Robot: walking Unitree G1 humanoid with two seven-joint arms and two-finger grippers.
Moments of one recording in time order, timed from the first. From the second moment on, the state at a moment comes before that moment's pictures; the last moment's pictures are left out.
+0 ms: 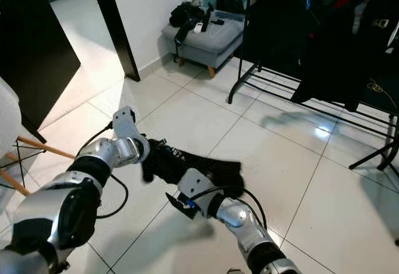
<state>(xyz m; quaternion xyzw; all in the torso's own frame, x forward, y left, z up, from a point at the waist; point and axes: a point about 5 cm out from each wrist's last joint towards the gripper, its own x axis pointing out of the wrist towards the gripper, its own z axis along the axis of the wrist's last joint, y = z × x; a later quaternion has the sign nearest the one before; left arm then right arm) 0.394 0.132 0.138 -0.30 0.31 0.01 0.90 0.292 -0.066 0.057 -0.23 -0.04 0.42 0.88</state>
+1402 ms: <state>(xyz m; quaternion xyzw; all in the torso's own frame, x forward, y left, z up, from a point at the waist) 0.403 0.072 0.207 -0.32 0.26 -0.10 0.90 0.340 -0.060 0.100 -0.25 -0.10 0.16 0.95</state>
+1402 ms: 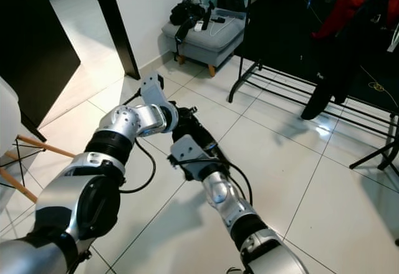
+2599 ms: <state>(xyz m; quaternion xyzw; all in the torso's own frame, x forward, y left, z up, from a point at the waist) 0.396 0.054 0.231 -0.31 0.24 -0.15 0.90 0.335 -0.045 0.098 -0.17 -0.08 0.24 0.95</state>
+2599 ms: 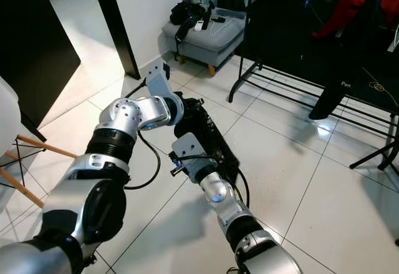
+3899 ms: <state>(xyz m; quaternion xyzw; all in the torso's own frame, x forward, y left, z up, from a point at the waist) 0.394 0.138 0.148 -0.13 0.23 0.00 0.96 0.301 -0.087 0.080 -0.12 -0.08 0.26 0.96</state>
